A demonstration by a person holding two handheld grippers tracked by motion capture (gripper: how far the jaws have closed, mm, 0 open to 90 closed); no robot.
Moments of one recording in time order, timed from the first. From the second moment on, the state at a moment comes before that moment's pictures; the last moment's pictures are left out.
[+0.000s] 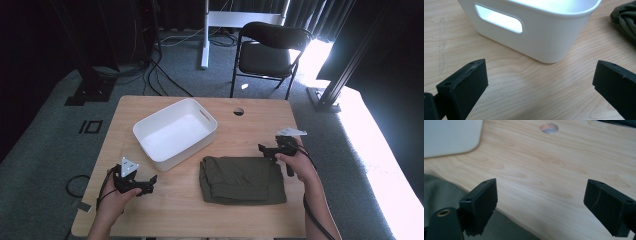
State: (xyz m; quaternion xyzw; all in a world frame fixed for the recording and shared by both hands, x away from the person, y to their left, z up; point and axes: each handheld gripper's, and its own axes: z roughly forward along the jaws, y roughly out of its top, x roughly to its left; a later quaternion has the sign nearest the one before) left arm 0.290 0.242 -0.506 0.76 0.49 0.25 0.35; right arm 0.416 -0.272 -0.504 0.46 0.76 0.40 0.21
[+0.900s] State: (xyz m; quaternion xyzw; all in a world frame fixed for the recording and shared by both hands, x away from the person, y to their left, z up) left arm 0.300 0.248 -0.471 0.74 0.48 0.27 0.38; right arm 0.450 -0.167 -0.475 0.38 0.78 0.45 0.20
